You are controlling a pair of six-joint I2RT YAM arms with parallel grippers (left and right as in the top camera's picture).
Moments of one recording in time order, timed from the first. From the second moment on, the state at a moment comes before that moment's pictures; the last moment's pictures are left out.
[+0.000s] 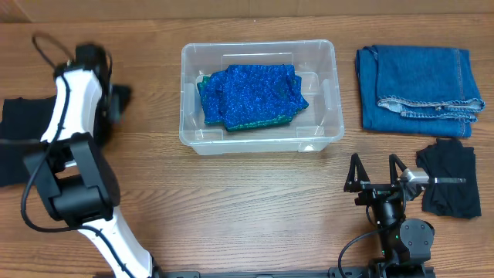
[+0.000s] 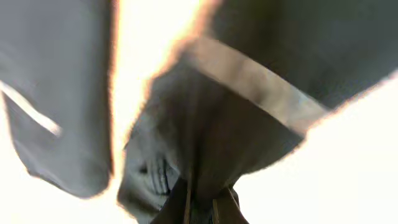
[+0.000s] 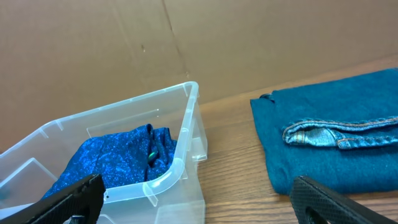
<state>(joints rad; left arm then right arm) 0.22 2.08 1.68 -1.05 -0.42 0.06 0.03 0.01 0.02 -0.03 -0.05 0.30</state>
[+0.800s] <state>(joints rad) -0.43 2.08 2.38 -1.40 -0.10 0.43 0.03 0.01 0.02 -0.03 -0.05 0.30</state>
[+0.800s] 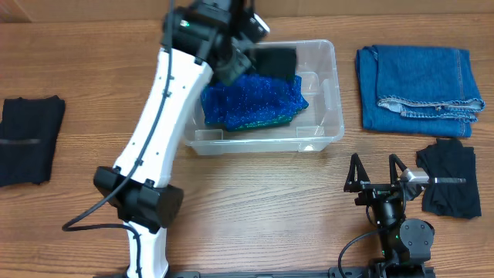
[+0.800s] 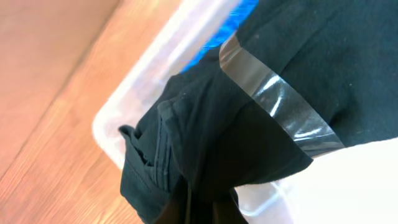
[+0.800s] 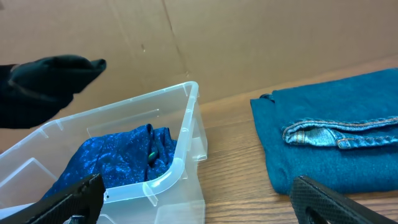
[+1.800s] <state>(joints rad) -0.49 2.08 2.04 -1.47 0.07 0.48 0.03 0.01 0.02 -0.03 -0.05 0.30</state>
